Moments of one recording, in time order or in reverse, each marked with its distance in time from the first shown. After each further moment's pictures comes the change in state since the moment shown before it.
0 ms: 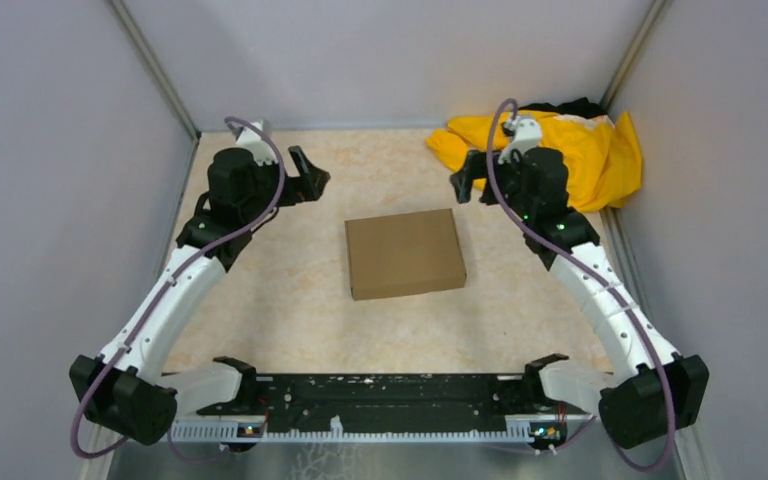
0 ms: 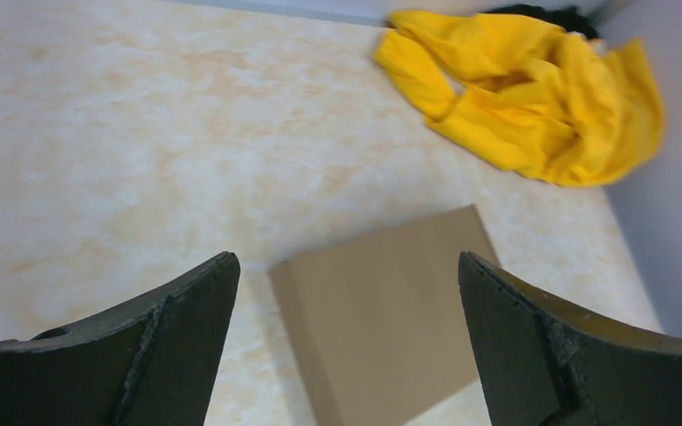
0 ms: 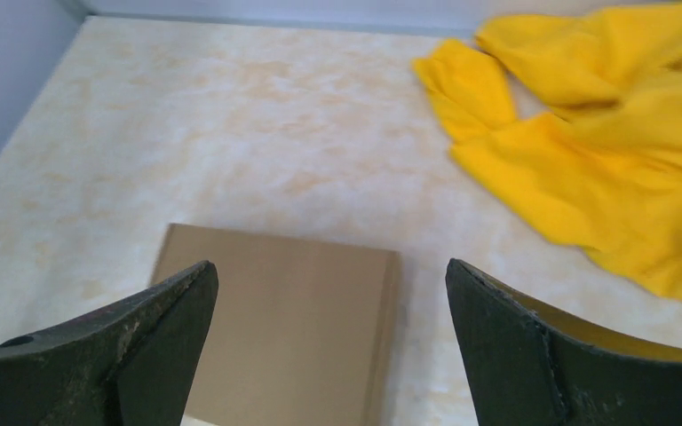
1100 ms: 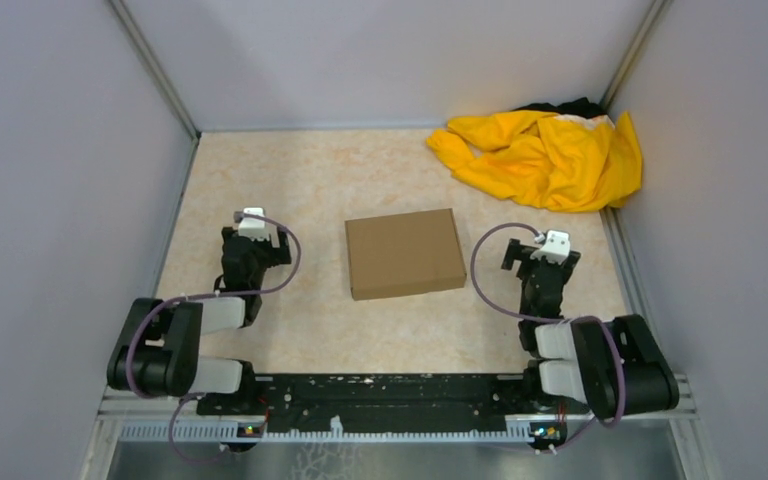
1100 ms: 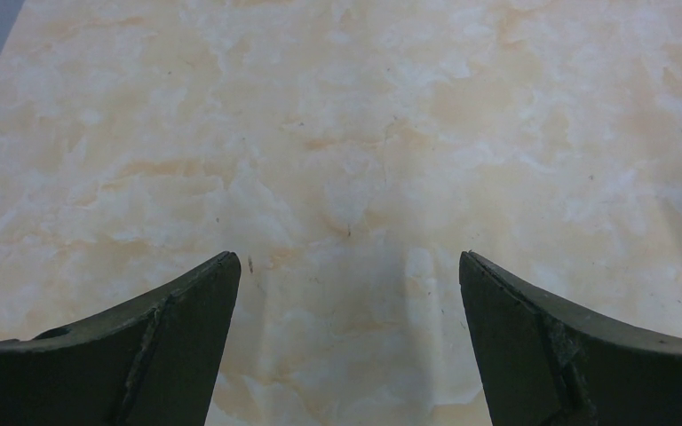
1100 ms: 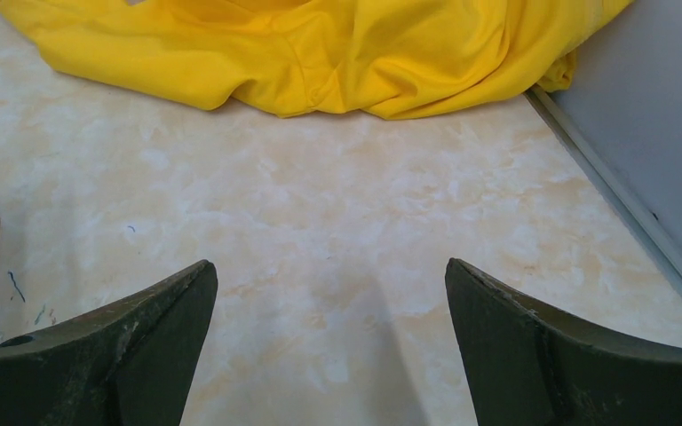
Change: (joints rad) left arm 0.261 0.173 -0.879 1.062 -0.238 0.441; right arm -0.250 0.066 -1.098 1.329 0.493 -0.182
